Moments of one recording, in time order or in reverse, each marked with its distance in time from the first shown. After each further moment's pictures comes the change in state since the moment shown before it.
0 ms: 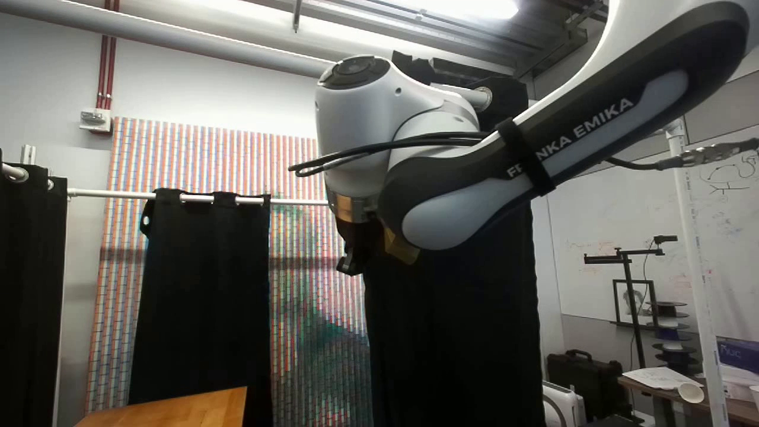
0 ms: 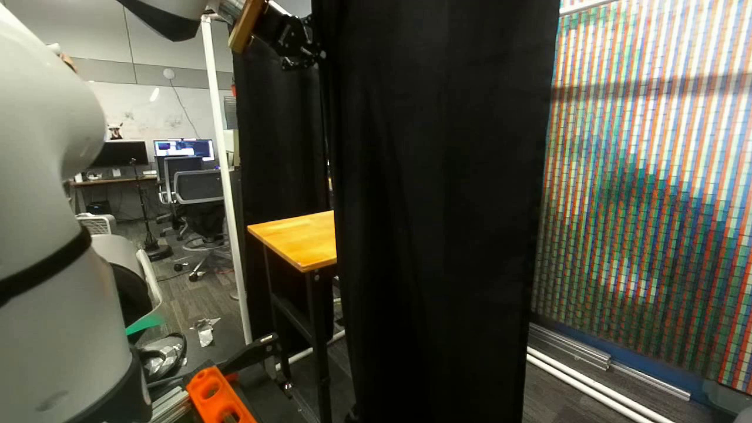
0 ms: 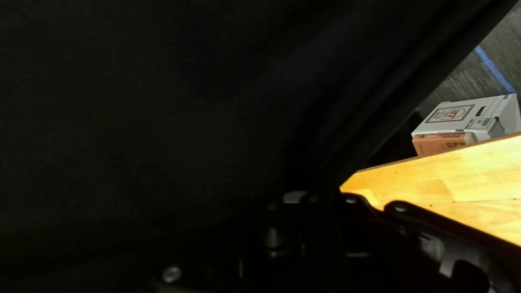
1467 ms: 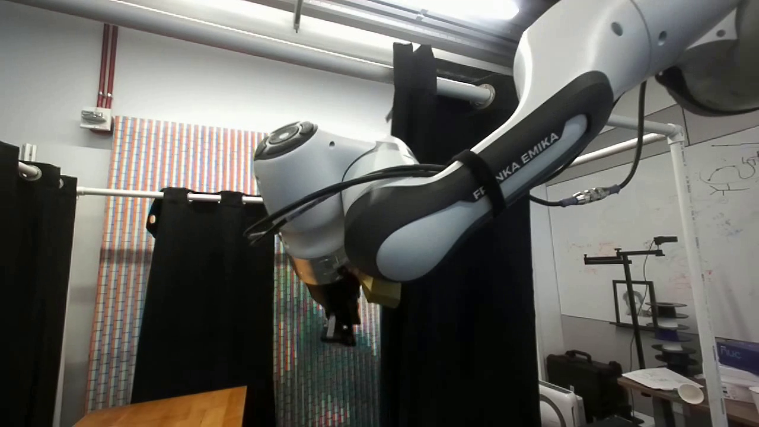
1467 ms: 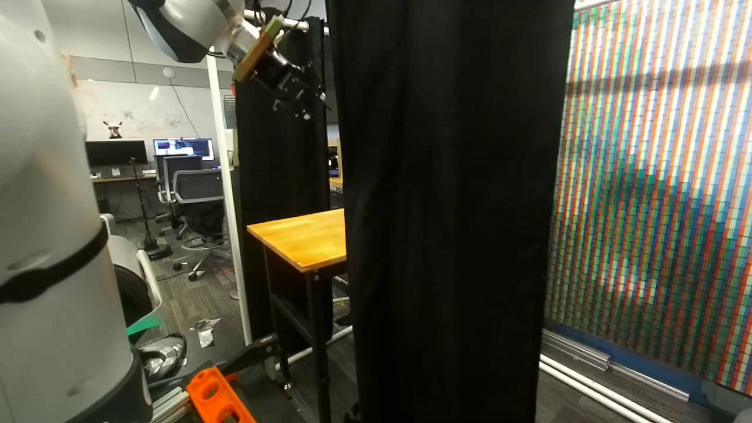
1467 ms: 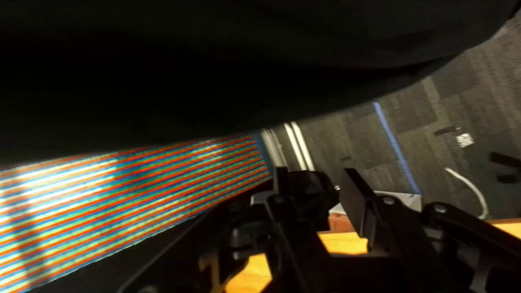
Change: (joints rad) arm 0.245 0.465 -0.041 0.130 -0.262 -0.326 0.018
